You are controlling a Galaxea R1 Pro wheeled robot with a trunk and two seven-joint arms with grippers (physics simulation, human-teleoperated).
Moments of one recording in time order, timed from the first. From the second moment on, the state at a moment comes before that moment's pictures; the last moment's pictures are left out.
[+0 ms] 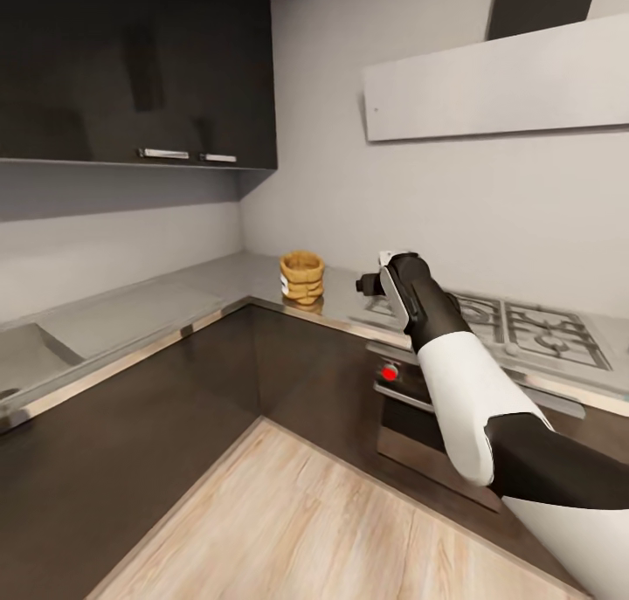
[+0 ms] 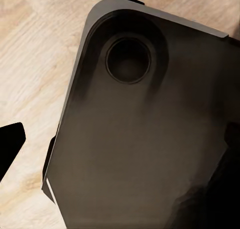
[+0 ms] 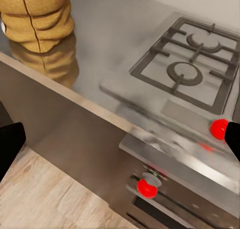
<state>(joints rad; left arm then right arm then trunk) 0.00 0.01 0.09 -0.05 0.26 0.00 0.00 -1.27 0.17 0.02 -0.74 0.07 0.87 -0.14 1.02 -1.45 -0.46</state>
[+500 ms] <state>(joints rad) 0.00 0.01 0.09 -0.05 0.26 0.01 0.00 -1.28 0.17 0.02 -0.76 0.07 0.87 -0.14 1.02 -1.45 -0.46</state>
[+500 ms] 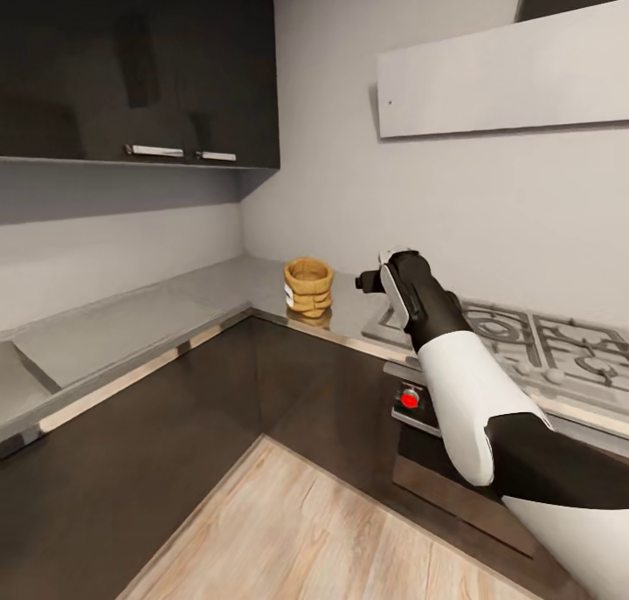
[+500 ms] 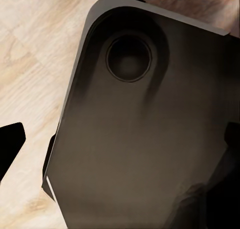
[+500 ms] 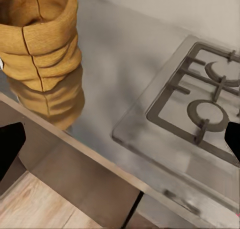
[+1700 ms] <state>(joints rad) 0.00 0.01 0.09 -0.05 0.26 0.00 0.00 -1.27 0.17 0.03 -0.75 -0.06 0.81 -0.11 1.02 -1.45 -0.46</state>
